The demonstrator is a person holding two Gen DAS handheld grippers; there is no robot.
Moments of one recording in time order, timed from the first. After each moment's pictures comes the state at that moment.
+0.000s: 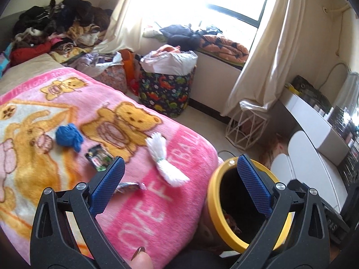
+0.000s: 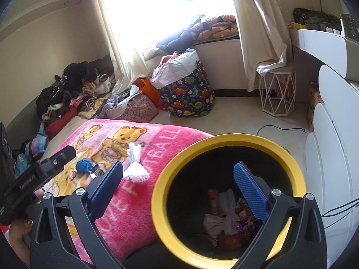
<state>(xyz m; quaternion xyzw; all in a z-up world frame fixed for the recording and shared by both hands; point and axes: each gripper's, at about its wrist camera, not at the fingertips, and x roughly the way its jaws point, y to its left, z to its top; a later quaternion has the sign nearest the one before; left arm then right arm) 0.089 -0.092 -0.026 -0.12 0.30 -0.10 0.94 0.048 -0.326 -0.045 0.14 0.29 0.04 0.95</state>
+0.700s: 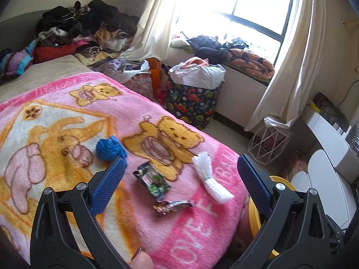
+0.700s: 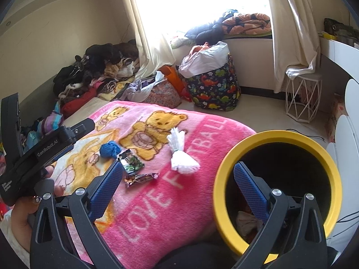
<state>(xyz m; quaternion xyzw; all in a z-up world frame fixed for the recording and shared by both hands) 0.098 -0.016 -0.023 -0.13 0.28 -0.03 0.95 0.066 -0.234 -0.047 0.10 0.31 0.11 0.94</state>
